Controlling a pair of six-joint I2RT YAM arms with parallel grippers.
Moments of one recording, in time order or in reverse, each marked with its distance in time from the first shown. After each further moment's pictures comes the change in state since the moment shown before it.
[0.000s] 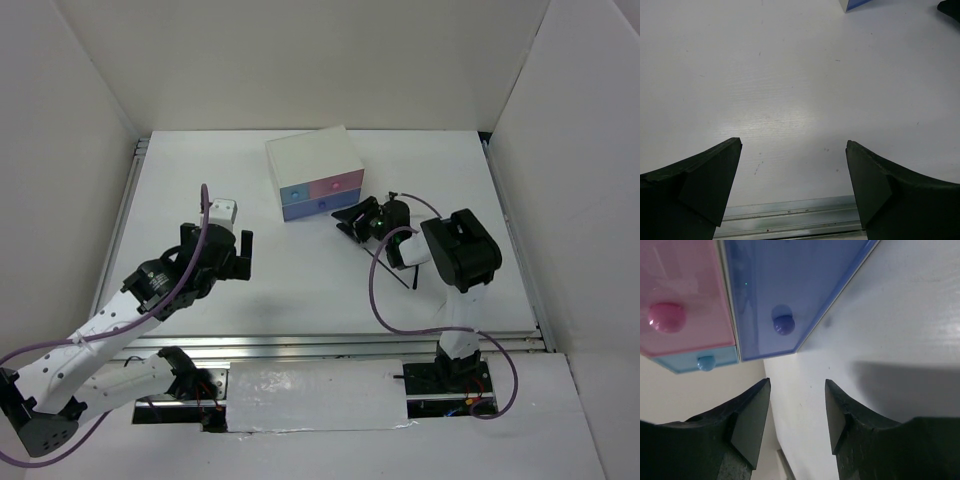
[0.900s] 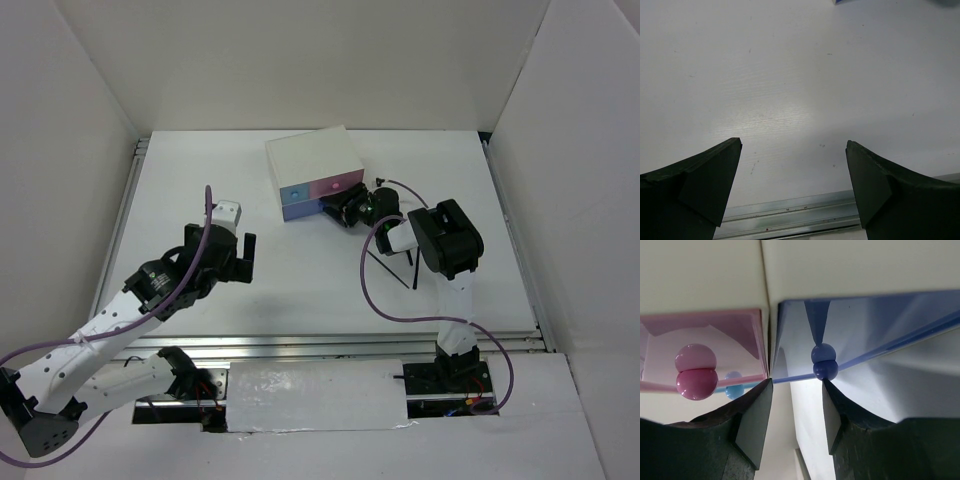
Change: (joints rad) left arm 0.002 0.000 -0.013 0.013 0.050 0.023; right arm 0.015 0.191 0.233 0.082 -0.084 0.103
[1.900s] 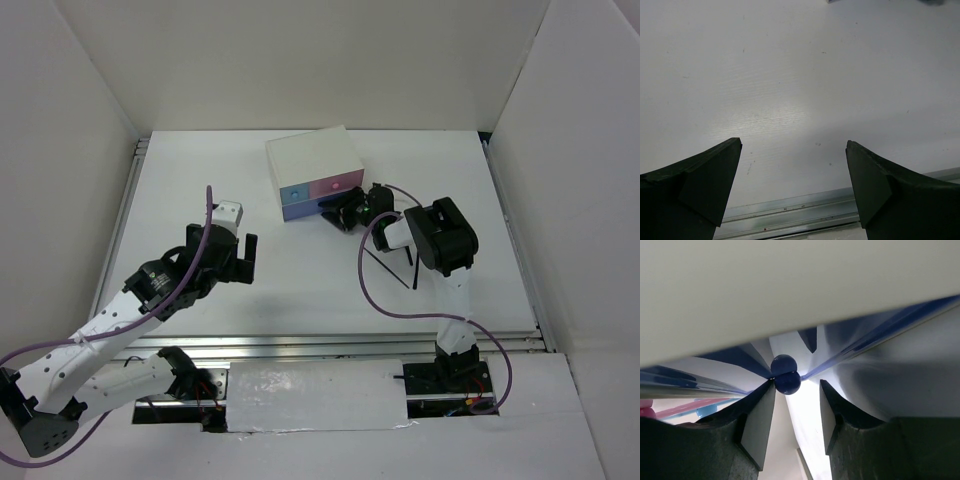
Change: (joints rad) left arm 0.000 0.000 -0.001 0.003 0.026 0.003; right arm 0.003 0.050 0.064 -0.134 0.002 0.023
